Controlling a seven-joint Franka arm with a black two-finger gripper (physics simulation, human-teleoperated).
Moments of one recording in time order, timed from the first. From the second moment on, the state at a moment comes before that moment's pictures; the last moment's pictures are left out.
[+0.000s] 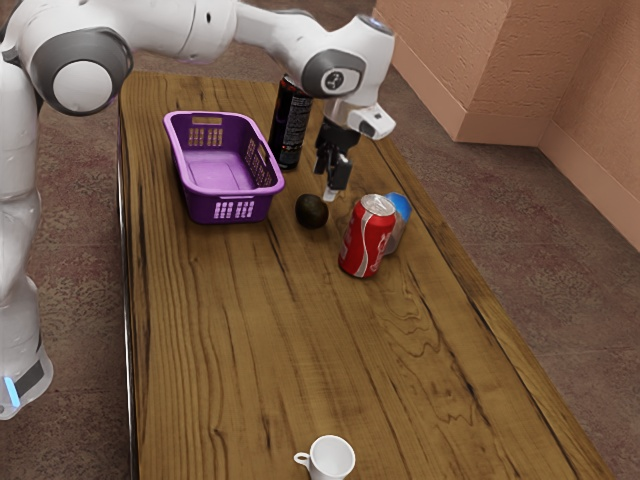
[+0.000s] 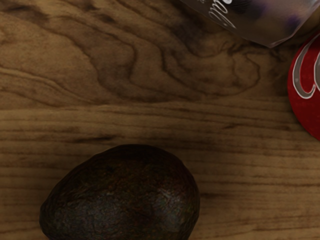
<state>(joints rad) -0.14 0.10 0.38 -1.77 -0.02 1.82 0.29</state>
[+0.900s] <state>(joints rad) -0.10 0.16 0.40 -1.79 -0.04 1.88 0.32</state>
